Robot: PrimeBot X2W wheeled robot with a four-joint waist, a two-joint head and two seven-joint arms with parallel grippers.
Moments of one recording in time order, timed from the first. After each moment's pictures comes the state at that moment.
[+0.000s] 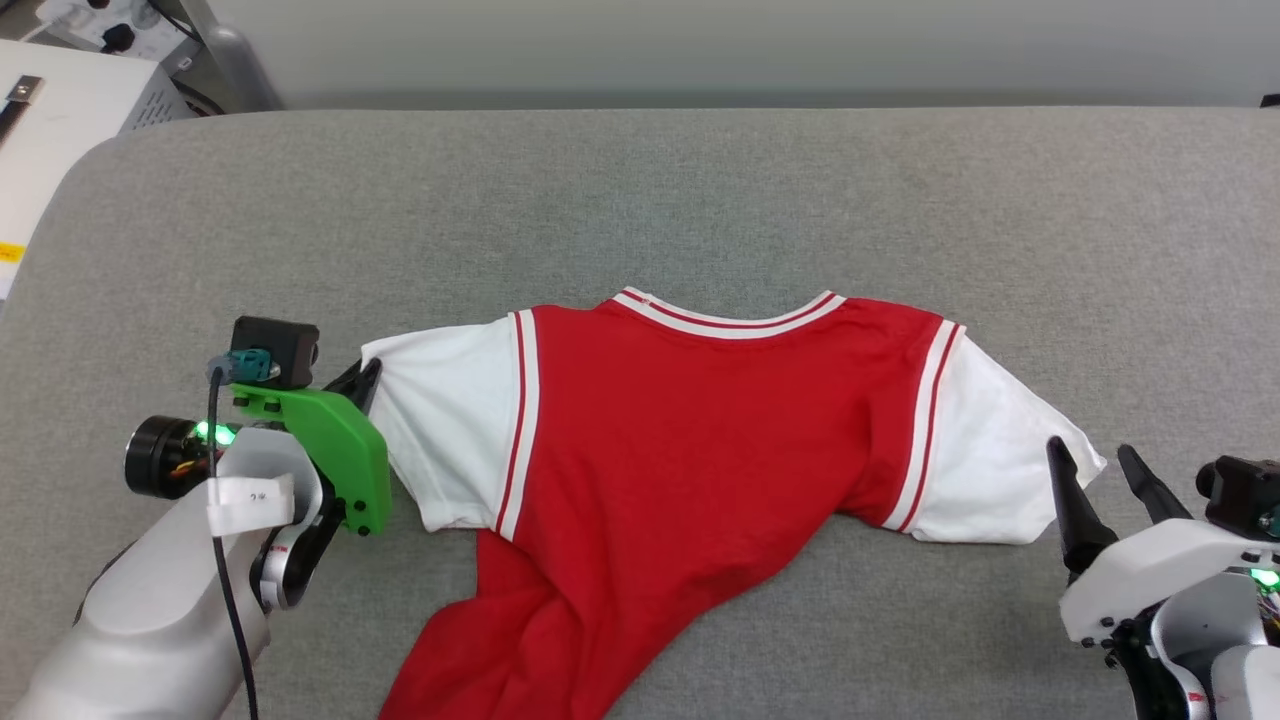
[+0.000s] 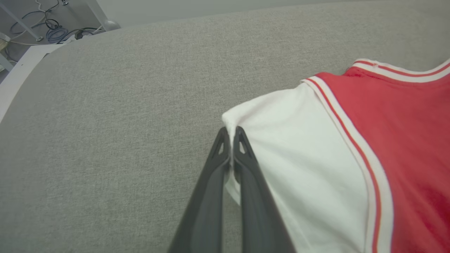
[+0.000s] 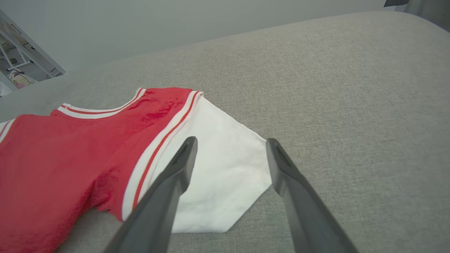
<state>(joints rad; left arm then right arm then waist) -0.62 0.54 -0.78 0.55 -0.84 0.07 0.02 -0.06 -0.06 -0.13 0.04 0.27 0.13 0.13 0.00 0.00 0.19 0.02</state>
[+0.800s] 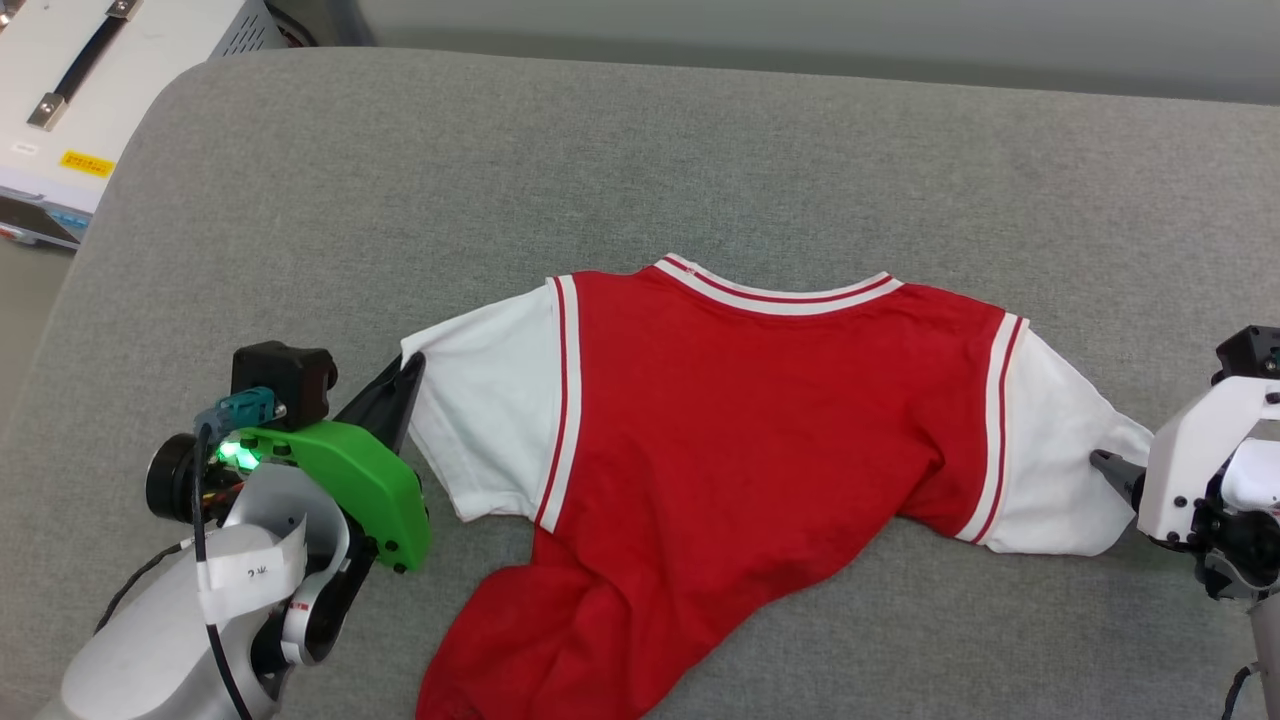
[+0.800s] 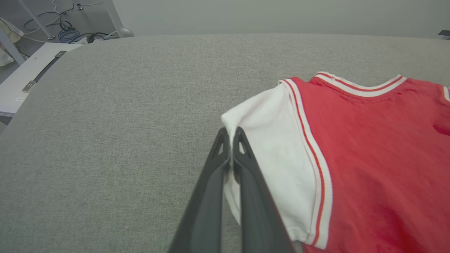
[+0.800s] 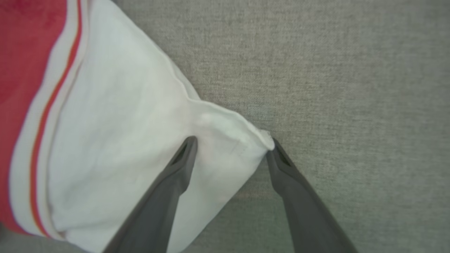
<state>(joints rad) -0.45 0.66 -0.73 0.07 -0.86 0.25 0.01 -0.38 -0.29 -0.09 0.45 0.37 0.13 0.77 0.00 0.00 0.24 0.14</state>
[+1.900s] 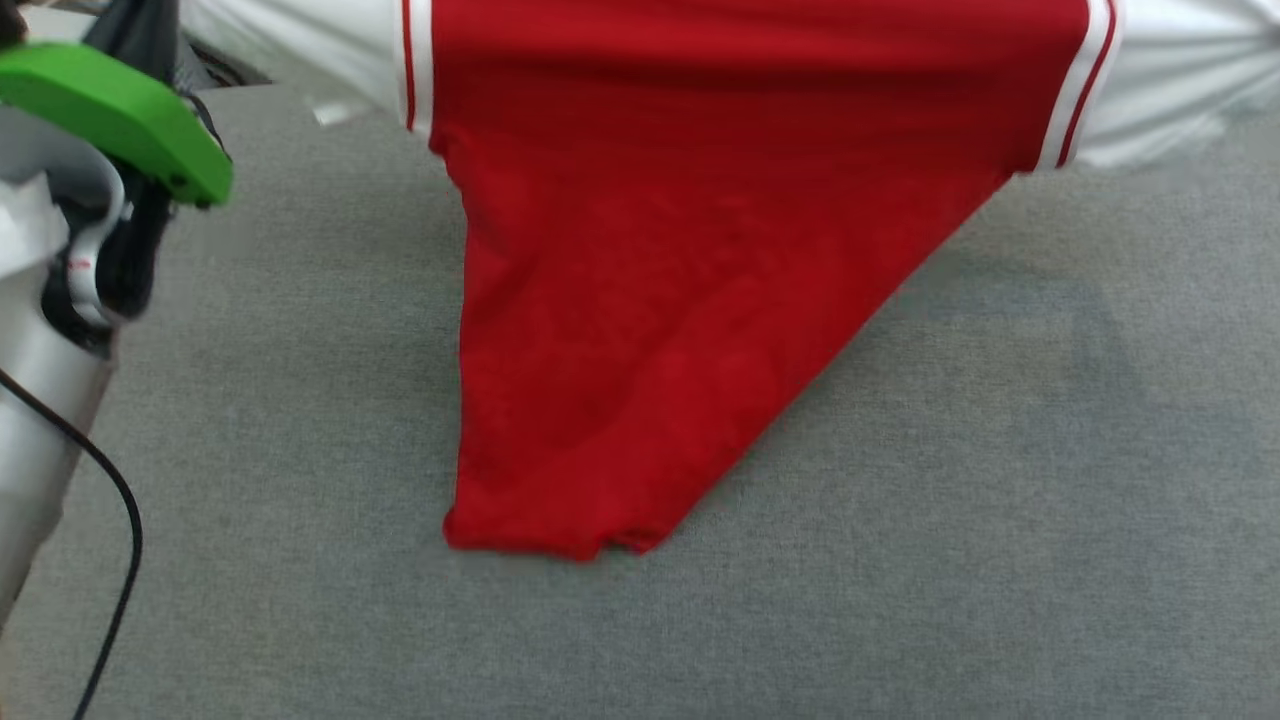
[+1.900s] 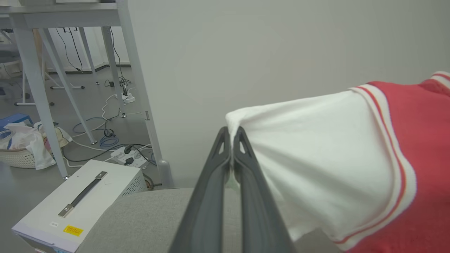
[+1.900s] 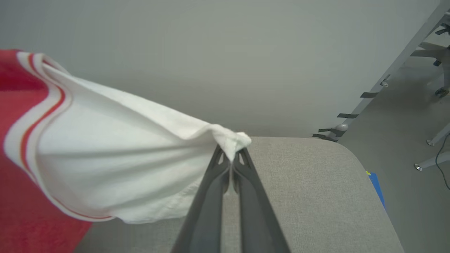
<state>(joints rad) -0.93 0.65 -0.56 0.39 -0.90 0.13 -0.04 -0.80 -0.32 -0.18 0.25 0.21 0.13 0.66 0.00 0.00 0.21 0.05</state>
